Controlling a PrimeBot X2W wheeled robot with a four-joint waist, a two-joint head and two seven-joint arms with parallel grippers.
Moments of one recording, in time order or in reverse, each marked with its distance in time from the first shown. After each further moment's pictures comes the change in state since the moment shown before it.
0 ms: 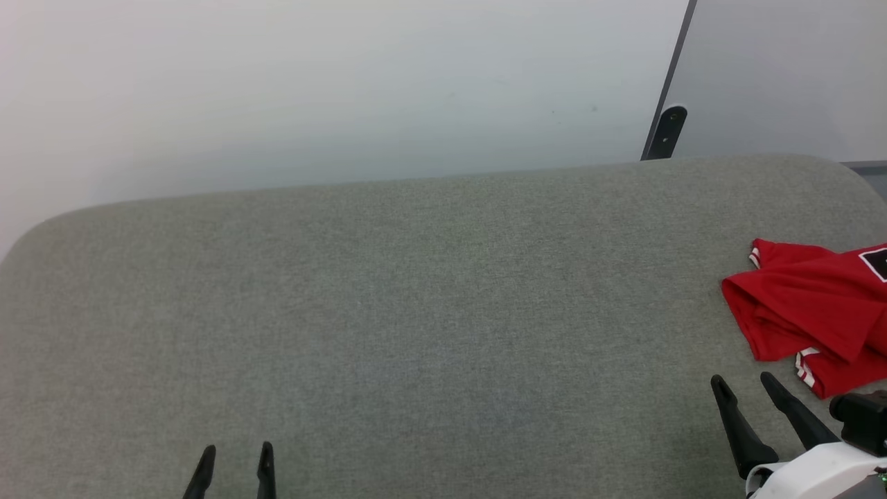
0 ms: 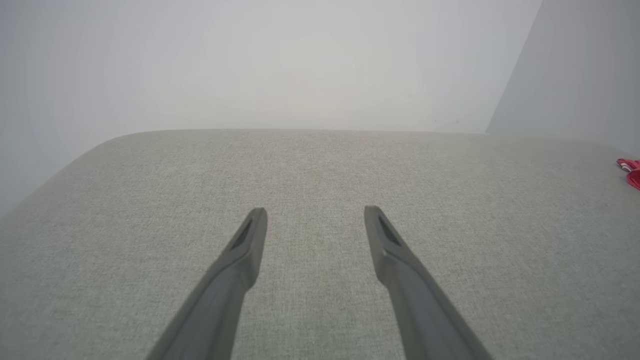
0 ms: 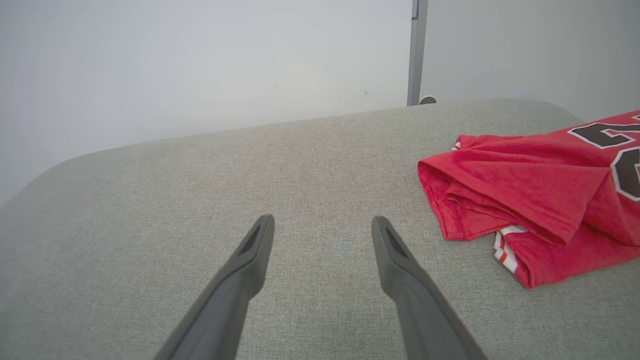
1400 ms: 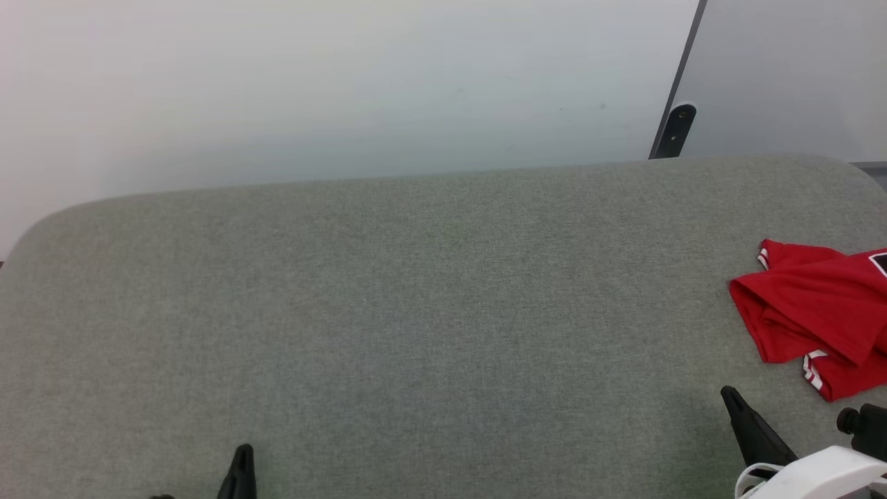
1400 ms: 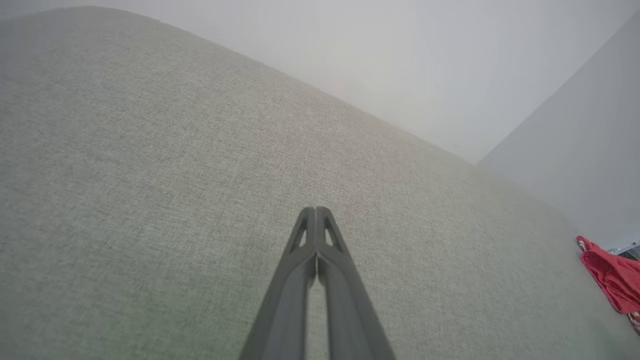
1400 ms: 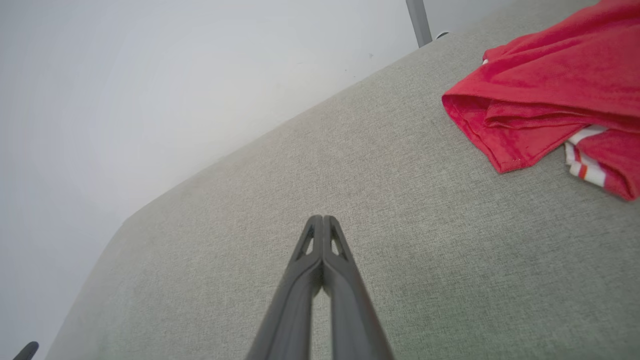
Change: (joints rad) left arm -0.069 -0.022 0.000 0.100 -0.356 -0.009 0.094; right arm -0.016 0.058 -0.022 0.113 0.284 0.000 -0.008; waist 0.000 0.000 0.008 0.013
